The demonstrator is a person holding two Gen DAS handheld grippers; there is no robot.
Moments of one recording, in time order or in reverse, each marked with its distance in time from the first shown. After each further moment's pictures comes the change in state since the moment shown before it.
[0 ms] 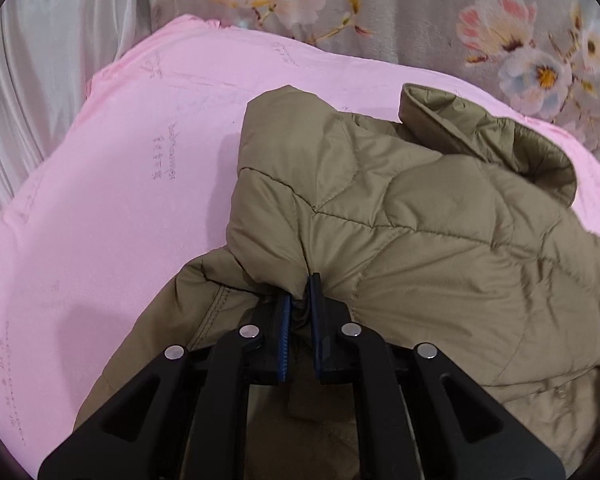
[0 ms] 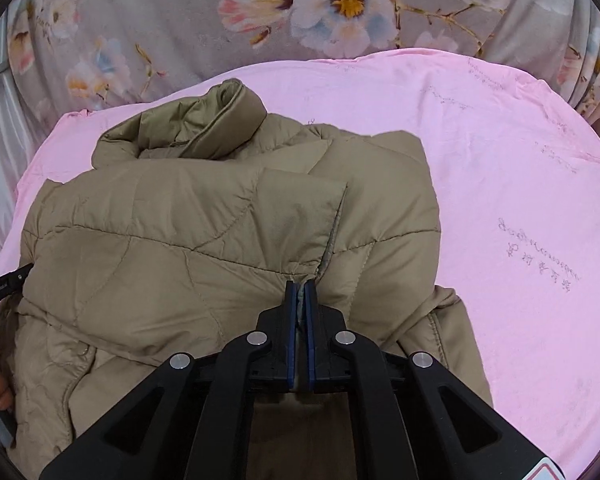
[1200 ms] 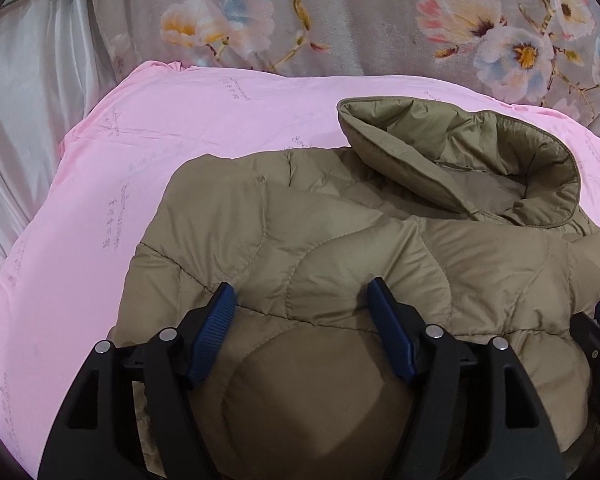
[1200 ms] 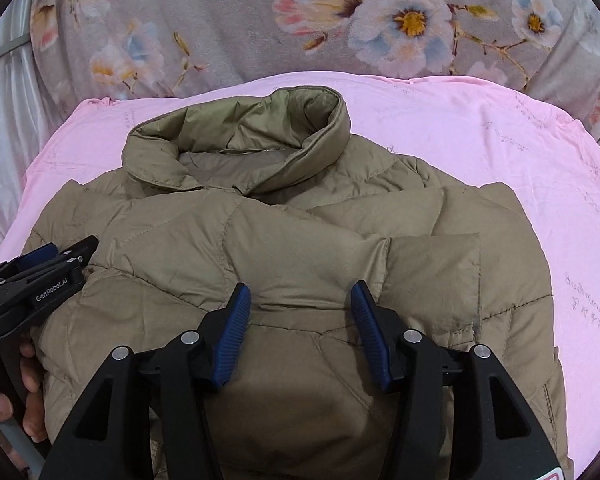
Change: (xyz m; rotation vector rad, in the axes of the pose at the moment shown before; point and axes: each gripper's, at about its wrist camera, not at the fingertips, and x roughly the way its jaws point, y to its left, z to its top) left arm 0.020 -0.054 0.025 0.110 -0.097 0.018; right arm 0.026 0.075 0.018 -0.076 -0.051 0.023
